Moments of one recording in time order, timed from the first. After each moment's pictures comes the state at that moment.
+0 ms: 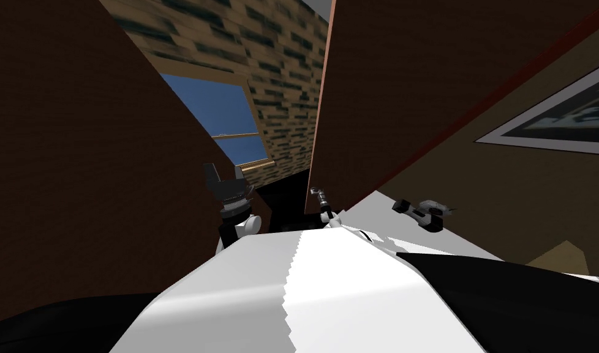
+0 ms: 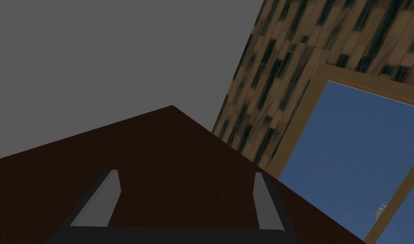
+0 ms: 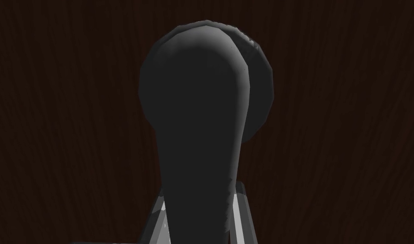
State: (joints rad) arm -0.20 -0.08 -0.10 -0.55 0.07 -0.82 -0.11
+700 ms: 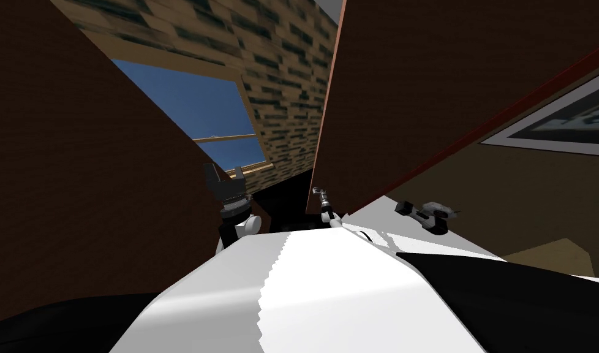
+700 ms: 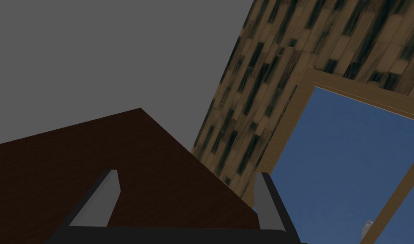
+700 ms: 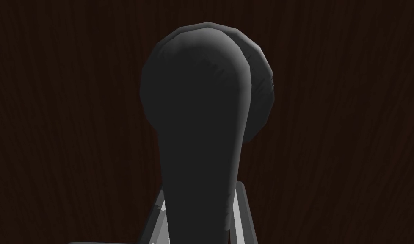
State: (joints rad) arm -0.20 -0.08 -0.15 -0.54 0.04 -0.82 -0.07
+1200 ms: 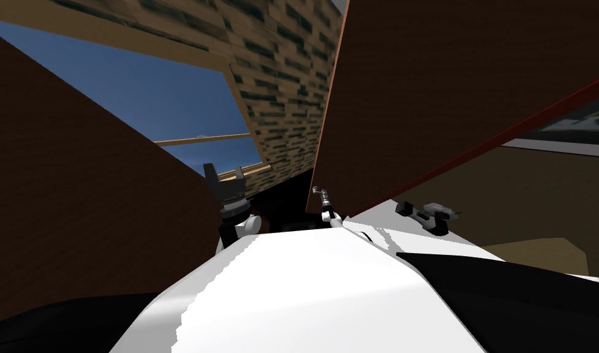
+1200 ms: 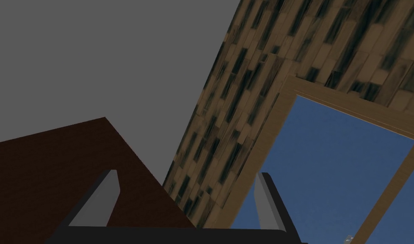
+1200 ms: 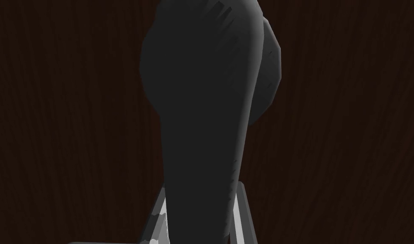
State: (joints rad) arm -0.20 -0.08 -0.18 -0.56 0.03 -0.82 -0.03
